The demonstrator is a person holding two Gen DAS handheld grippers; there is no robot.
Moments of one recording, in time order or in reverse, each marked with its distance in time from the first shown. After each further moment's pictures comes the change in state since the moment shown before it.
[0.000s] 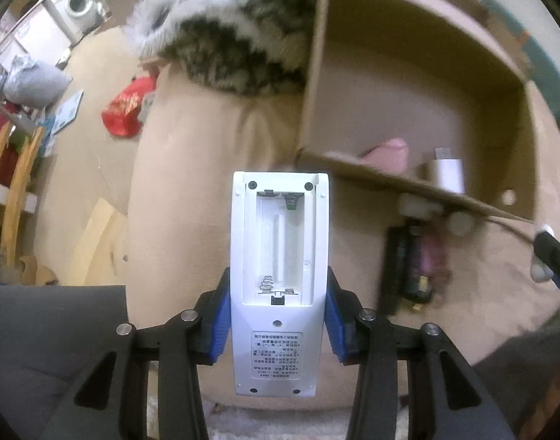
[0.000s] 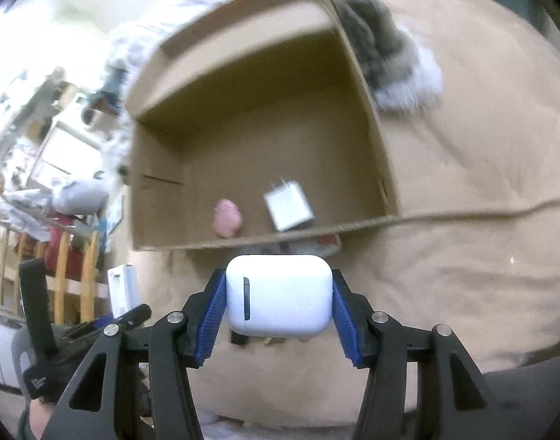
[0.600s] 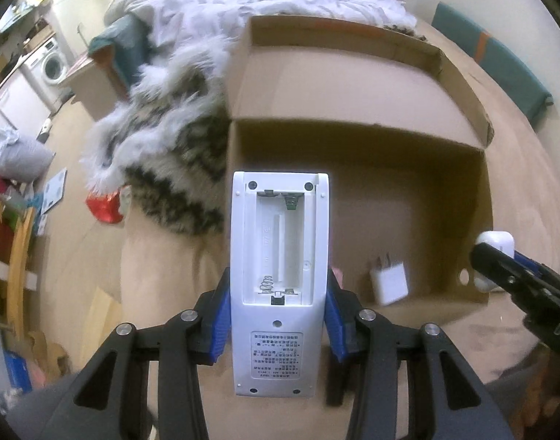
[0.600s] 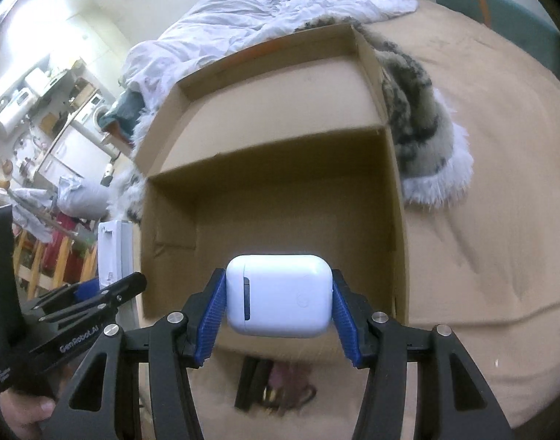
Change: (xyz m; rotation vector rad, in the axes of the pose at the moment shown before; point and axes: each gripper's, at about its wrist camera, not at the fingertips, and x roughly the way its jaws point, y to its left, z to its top) left arm -0.035 -0.063 0.109 0.154 -0.177 -0.013; right arm 0.018 0.015 0.089 -0.088 -0.077 0.006
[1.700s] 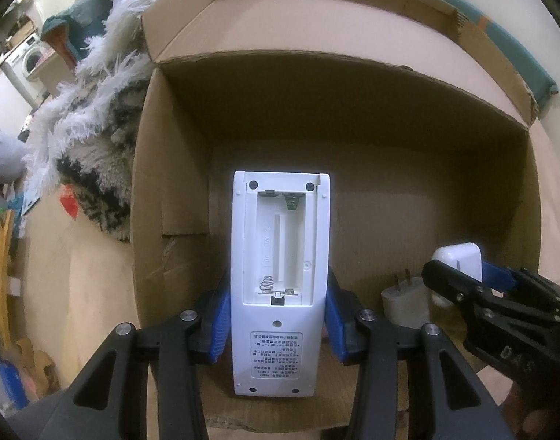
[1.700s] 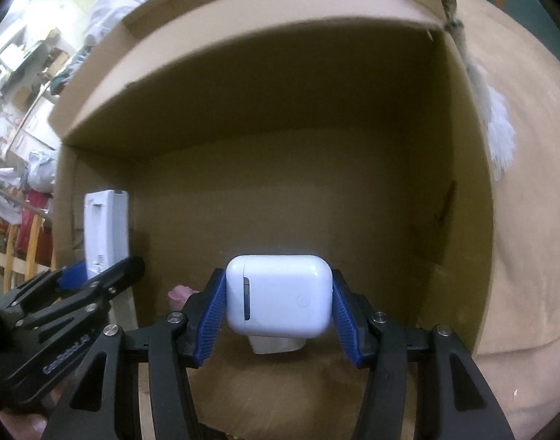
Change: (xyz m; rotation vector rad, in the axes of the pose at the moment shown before) left arm 0.091 -0.015 0.005 0.018 0.046 -0.044; right arm 0.106 -0.007 0.005 -0.009 0.162 -0.096
